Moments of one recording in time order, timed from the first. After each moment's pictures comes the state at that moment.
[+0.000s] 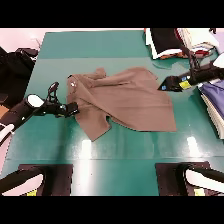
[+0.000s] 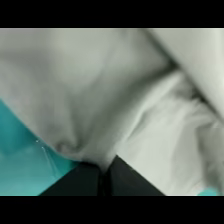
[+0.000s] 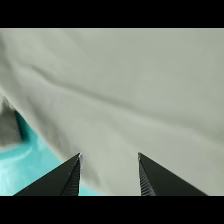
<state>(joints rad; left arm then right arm) -0.12 -1.17 0.75 0.93 -0.80 -1.50 -0.07 -1.24 1.25 -1.02 1.36 1.35</state>
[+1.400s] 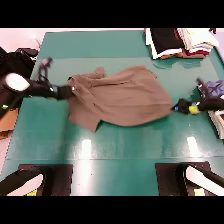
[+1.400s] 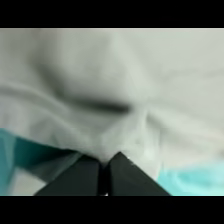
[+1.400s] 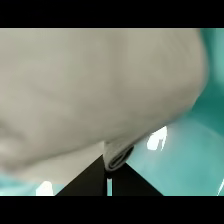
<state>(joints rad) -0.12 -1.08 1.05 1.05 -0.97 -1.51 -0.36 -1.10 0.83 -0.91 1.20 1.22</state>
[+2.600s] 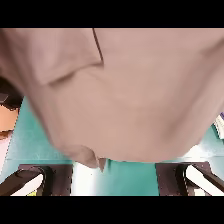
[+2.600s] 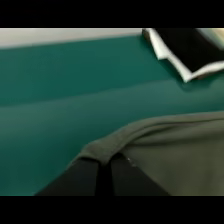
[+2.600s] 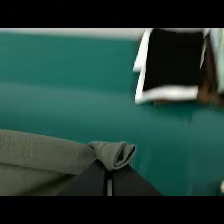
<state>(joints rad) -0.12 -1.05 1.83 1.32 -1.23 -1.54 -0.41 -1.07 1.82 -1.01 1.42 1.29</state>
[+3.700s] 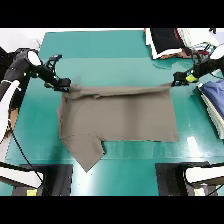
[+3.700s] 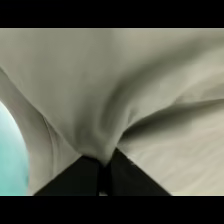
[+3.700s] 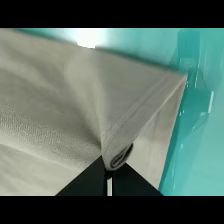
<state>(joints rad) -0.05 -1.60 1.49 1.28 -1.27 -1.44 -0.16 -1.54 1.50 -1.23 1.36 1.33</state>
